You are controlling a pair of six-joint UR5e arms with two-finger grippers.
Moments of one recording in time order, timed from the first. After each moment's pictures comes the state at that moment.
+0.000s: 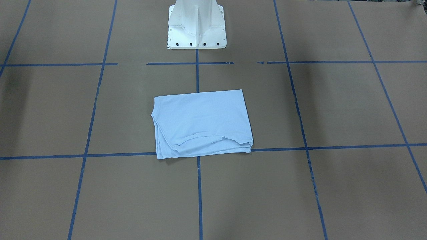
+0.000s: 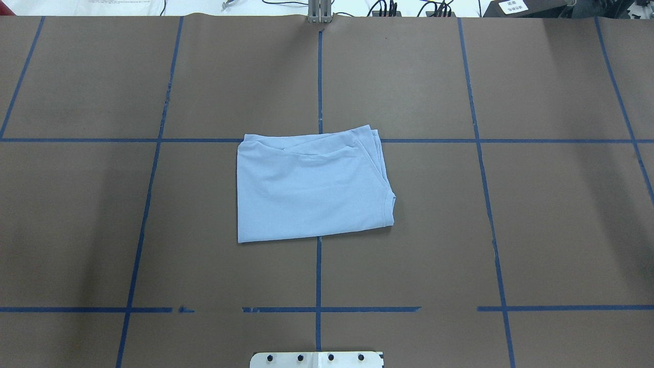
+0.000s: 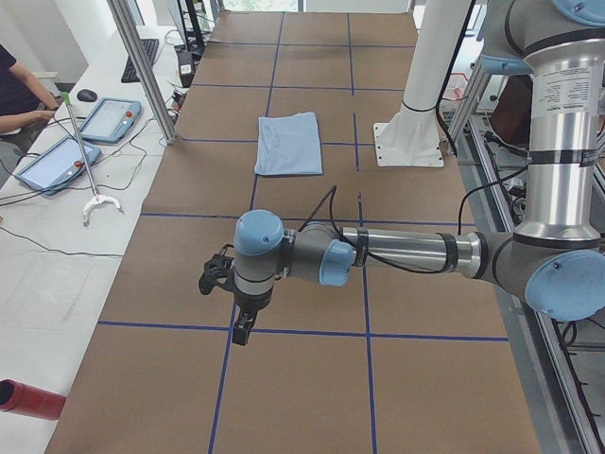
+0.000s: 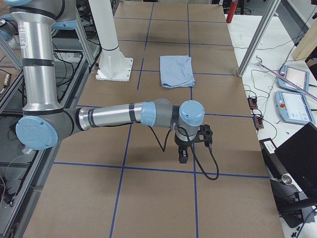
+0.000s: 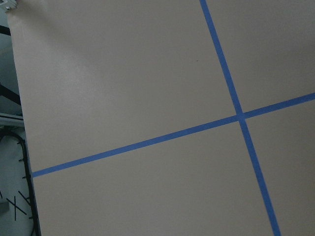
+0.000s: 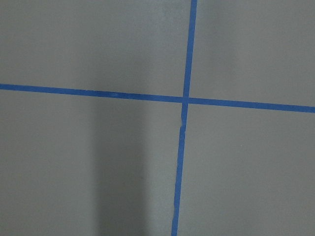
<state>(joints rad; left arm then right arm) -1.59 -1.52 -1.72 -1.66 -2.23 0.07 1.61 -1.54 1.71 -1.81 2.39 -0.14</state>
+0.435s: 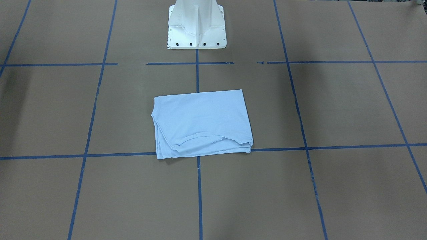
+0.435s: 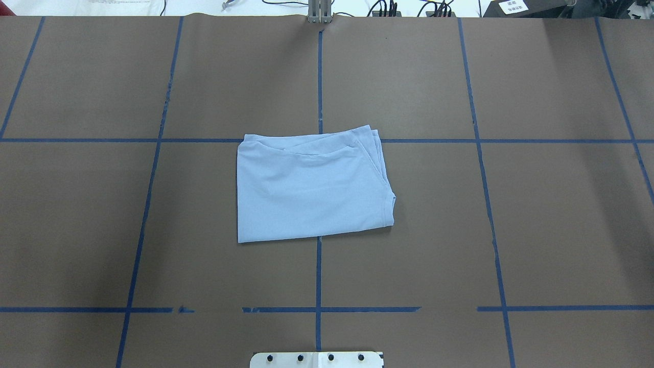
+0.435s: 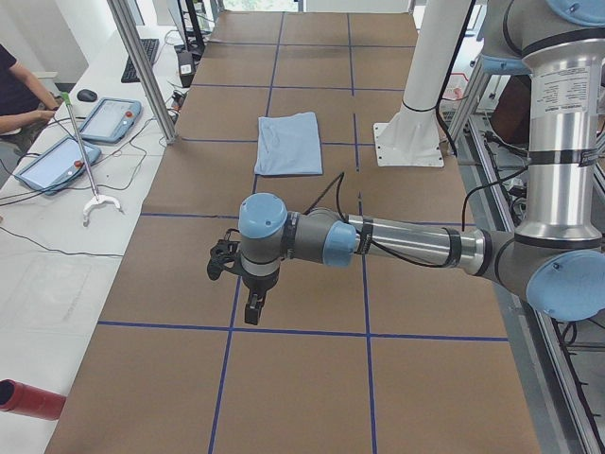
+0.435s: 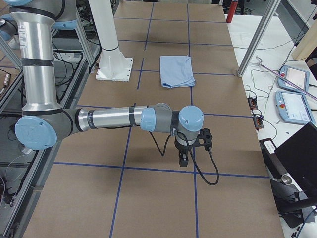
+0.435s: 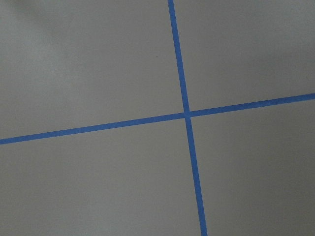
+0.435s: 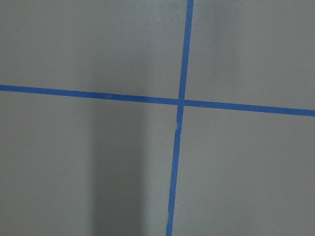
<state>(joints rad) -1.57 -1.50 -1.76 -1.62 -2.28 0.02 1.61 -1.55 1.67 -1.73 2.39 -0.14</state>
